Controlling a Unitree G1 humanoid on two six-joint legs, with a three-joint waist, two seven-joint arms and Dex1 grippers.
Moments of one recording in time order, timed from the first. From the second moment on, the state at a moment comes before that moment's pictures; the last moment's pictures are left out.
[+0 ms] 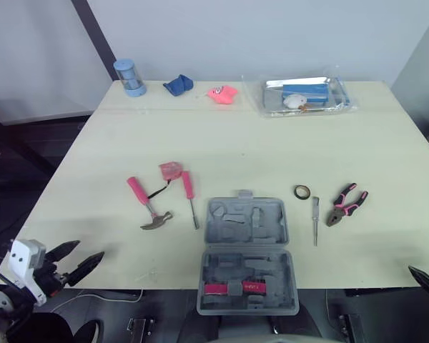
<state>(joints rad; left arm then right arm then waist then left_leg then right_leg) 0.26 0.75 0.58 0.45 -0.47 -0.01 -1.16 0.38 -0.67 -0.64 0.41 0.50 -0.13 1.16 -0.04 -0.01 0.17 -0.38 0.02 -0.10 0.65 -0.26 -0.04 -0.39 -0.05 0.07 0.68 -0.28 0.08</state>
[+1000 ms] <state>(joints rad) 0.04 0.78 0.23 -0.18 -0.59 0.26 -1.31 -0.50 -0.94 0.19 0.05 0.20 0.42 1.18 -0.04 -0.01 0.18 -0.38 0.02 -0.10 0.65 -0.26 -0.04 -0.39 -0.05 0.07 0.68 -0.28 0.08</state>
